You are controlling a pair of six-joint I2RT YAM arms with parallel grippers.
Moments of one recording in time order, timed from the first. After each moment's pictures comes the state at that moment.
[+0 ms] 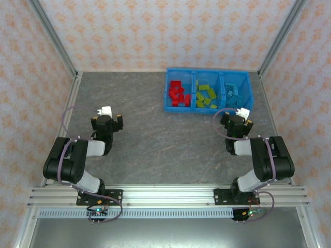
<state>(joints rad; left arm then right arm) -0.06 1.52 0.40 0.65 -0.33 -0.05 0.07 1.53 0.39 0.70 0.45 0.21</state>
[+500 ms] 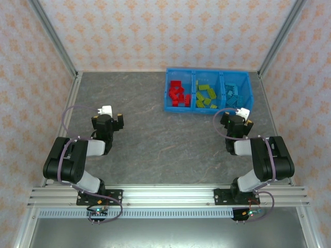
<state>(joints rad) -0.06 1.52 0.41 0.65 -0.31 -0.05 0.07 1.53 0.39 0.70 0.45 0.21</state>
